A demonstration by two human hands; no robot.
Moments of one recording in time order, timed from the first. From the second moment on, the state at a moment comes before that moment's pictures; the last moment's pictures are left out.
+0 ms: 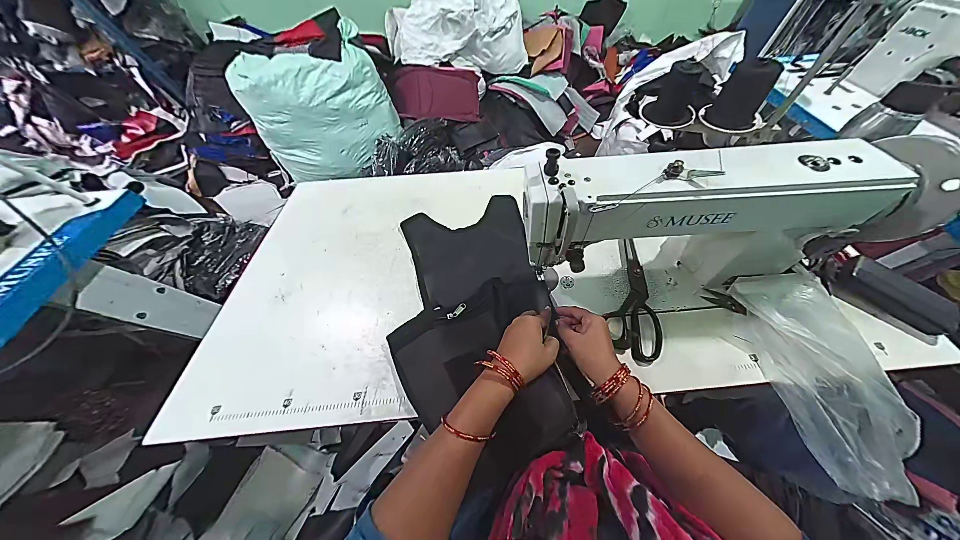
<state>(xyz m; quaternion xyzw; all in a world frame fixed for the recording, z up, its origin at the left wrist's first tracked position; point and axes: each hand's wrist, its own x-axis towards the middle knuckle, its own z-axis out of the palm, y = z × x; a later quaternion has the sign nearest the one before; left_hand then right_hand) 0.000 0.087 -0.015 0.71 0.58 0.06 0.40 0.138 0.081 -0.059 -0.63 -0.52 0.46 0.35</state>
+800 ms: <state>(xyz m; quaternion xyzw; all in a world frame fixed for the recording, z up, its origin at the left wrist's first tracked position) 0.011 0.090 -0.005 0.72 0.59 -0.02 0.37 0.151 0.079 -0.055 -0.60 -0.55 0.49 0.31</state>
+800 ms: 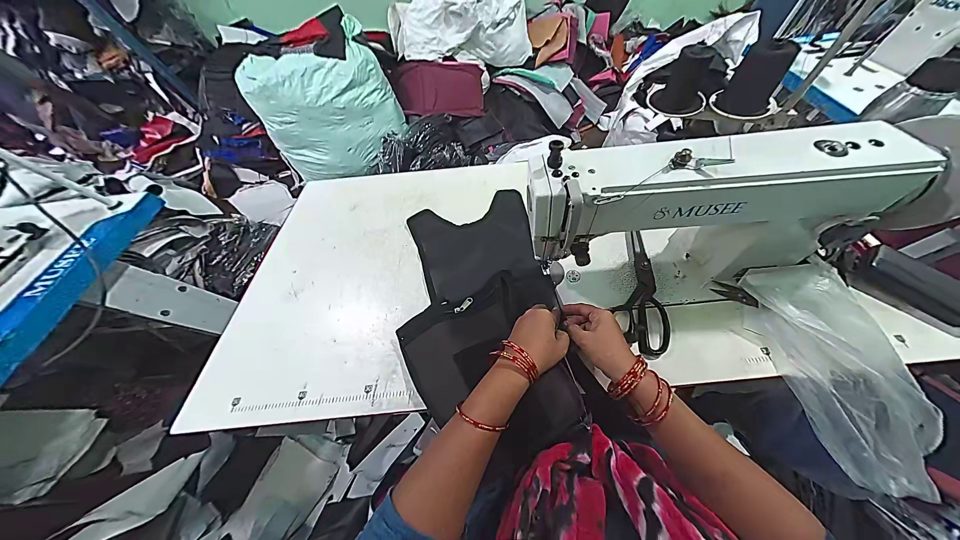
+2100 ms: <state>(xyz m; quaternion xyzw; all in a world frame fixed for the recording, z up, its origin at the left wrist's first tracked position) -0.015 0.109 -0.015 0.84 0.49 -0.13 0.21 0.123 0.064 -0.030 -0.60 -0.77 0.24 0.01</state>
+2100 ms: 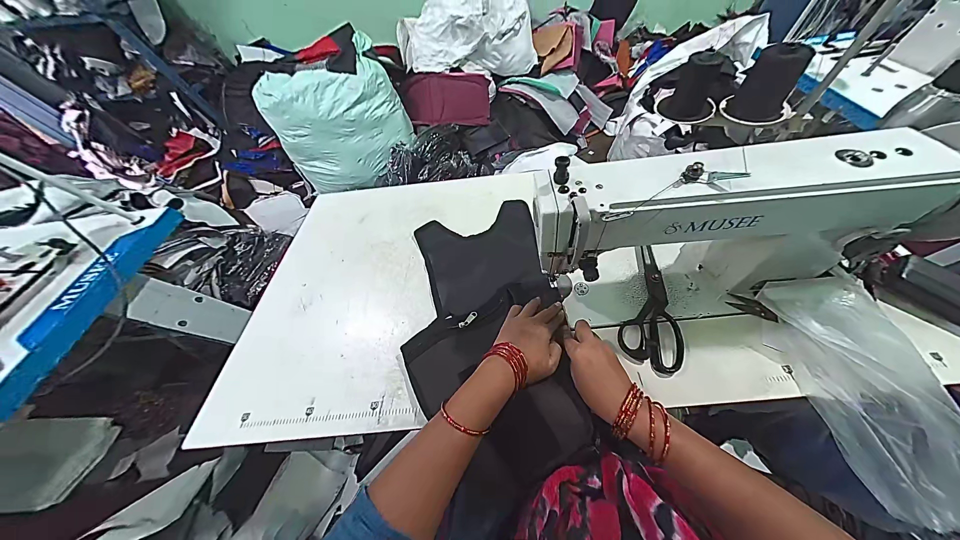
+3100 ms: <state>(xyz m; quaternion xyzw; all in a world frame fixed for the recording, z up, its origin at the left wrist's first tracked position) -0.024 0.160 -0.011 0.85 0.46 -0.13 0.20 0.121 0.104 -0.040 -0.63 -0.72 0.25 0.11</state>
